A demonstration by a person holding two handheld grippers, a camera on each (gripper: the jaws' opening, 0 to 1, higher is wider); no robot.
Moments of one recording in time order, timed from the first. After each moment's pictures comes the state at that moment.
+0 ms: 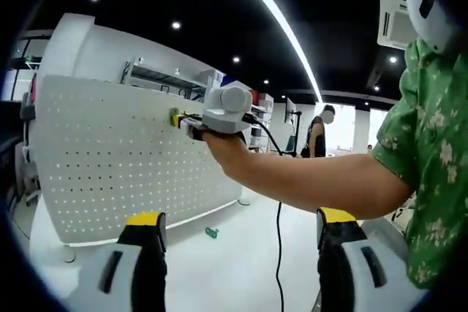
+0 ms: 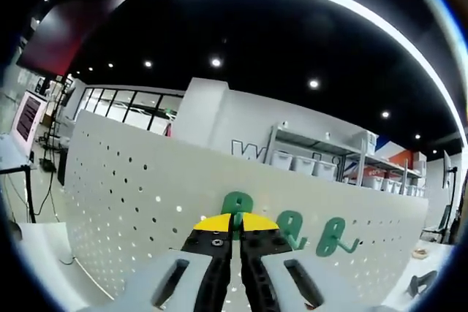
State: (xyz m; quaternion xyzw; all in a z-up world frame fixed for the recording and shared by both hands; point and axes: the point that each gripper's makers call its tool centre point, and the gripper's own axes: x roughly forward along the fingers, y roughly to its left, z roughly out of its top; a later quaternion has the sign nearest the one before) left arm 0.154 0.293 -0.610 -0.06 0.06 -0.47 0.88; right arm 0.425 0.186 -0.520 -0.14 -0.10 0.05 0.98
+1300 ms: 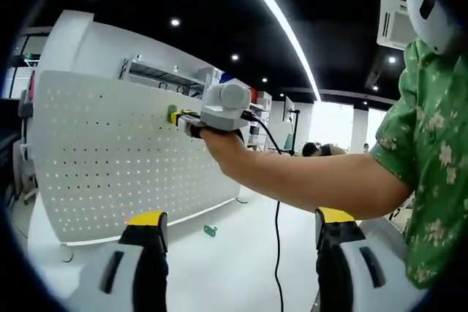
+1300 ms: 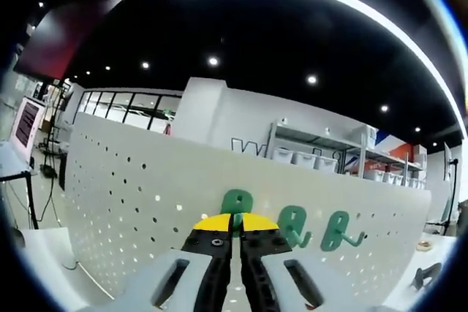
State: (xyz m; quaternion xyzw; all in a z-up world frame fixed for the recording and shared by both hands) left arm 0.156 0.291 -0.614 -0.06 0.07 -0.47 0.88; right arm 0.426 0.186 -0.524 -0.12 -0.10 0.05 0.99
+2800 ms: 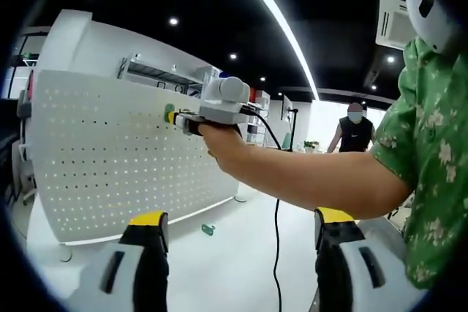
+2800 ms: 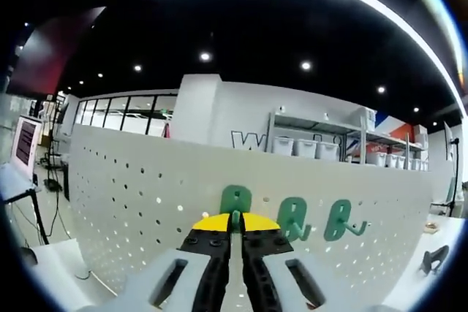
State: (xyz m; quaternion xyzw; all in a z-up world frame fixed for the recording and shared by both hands) left arm 0.154 0.289 -0.615 -0.06 0.07 -0.48 0.87; right arm 0.426 0.185 -0.526 -0.09 -0.08 0.05 0.99
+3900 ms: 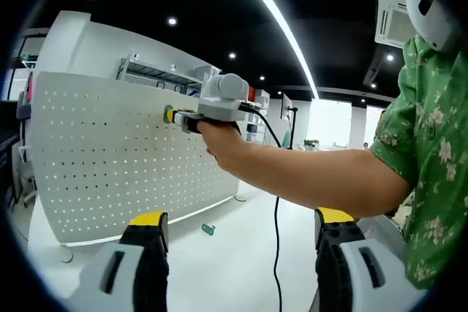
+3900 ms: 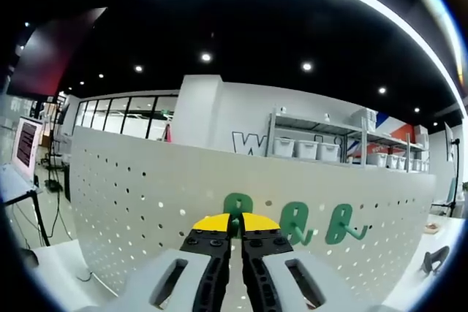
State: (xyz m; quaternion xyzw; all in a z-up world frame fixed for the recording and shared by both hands) left arm 0.152 0.289 -0.614 -0.05 0.07 -0.48 0.87; right arm 0.425 0.186 -0.523 -0.08 -0.07 0.05 0.99
